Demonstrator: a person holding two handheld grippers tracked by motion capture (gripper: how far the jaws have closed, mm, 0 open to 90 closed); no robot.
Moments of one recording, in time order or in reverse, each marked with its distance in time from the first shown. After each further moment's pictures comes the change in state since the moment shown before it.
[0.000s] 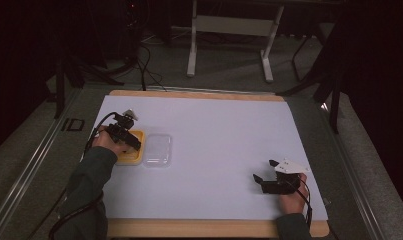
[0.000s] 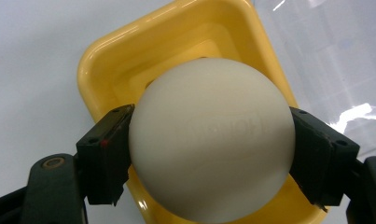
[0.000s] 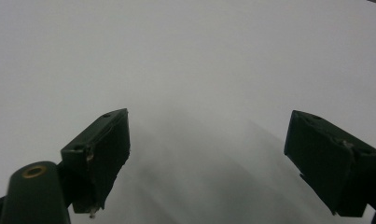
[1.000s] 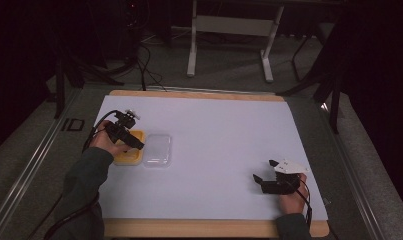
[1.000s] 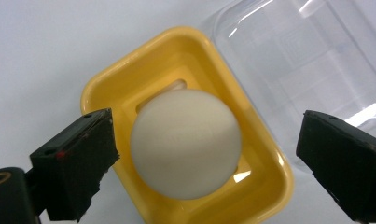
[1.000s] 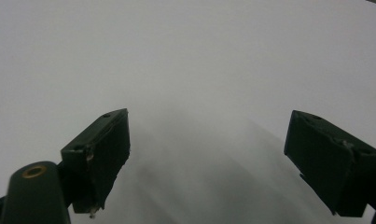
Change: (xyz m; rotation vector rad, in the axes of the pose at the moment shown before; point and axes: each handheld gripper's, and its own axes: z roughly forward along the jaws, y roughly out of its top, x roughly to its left) left arm -0.014 -0.005 -0.023 -0.108 0.021 0.120; right arm 0.001 0.000 0.000 0.004 -0.006 -0.005
